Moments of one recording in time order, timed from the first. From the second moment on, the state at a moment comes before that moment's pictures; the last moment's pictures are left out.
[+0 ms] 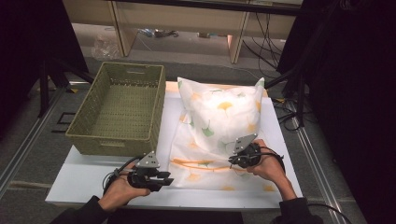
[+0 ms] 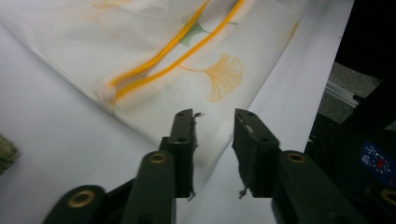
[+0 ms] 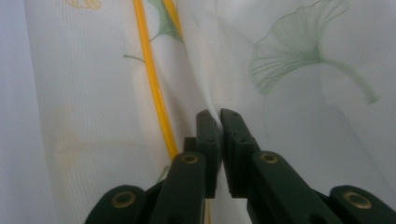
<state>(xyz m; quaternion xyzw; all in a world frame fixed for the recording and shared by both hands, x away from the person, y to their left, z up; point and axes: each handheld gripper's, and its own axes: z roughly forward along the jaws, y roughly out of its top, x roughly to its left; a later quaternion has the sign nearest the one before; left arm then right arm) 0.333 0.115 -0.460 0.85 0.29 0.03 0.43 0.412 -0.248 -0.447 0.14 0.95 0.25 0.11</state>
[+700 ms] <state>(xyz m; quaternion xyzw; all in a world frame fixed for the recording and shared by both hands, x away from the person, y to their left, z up) 0.340 0.136 -0.437 0.81 0.33 0.10 0.47 0.400 -0.271 -0.412 0.26 0.85 0.40 0.21</state>
